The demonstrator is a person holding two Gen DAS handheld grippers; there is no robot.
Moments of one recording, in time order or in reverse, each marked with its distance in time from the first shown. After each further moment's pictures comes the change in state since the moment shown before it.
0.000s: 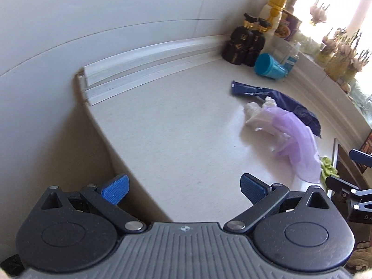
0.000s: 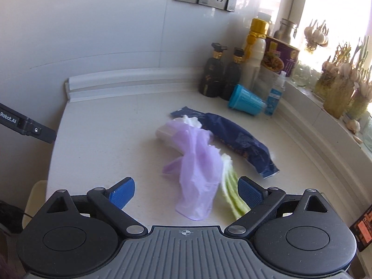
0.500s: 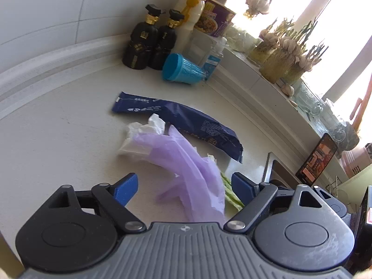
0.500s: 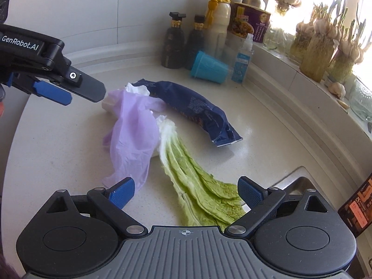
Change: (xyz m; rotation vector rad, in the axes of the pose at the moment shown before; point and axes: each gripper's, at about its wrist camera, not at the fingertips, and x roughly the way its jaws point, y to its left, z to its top) left arm 0.047 -0.112 0.032 0.032 0.010 -0.295; right arm 0.030 -0.068 -0.027 0.064 0.099 -0.038
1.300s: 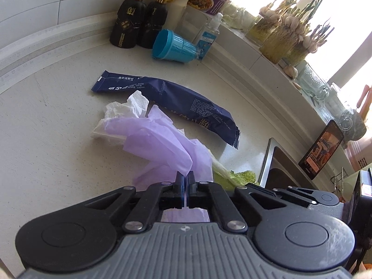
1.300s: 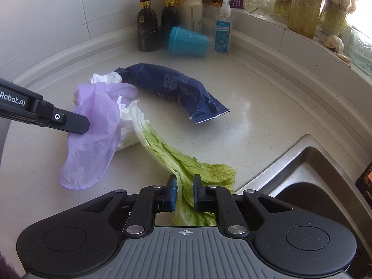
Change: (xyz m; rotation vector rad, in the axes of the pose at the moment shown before) left arm 0.023 -0.018 -0.007 -0.002 0.067 0.018; right arm 0.030 -0.036 -0.006 0.157 0.076 0.043
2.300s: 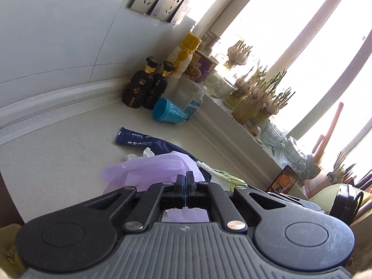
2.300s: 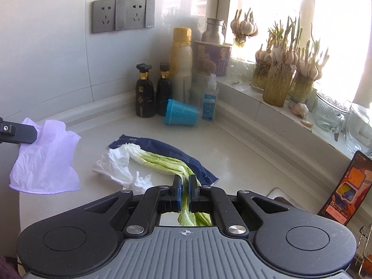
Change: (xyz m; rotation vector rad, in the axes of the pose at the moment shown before) left arm -0.126 0.036 0.001 -0.059 -0.241 -0.127; right arm -0.087 0.042 0.039 0.023 -0.225 -0.116
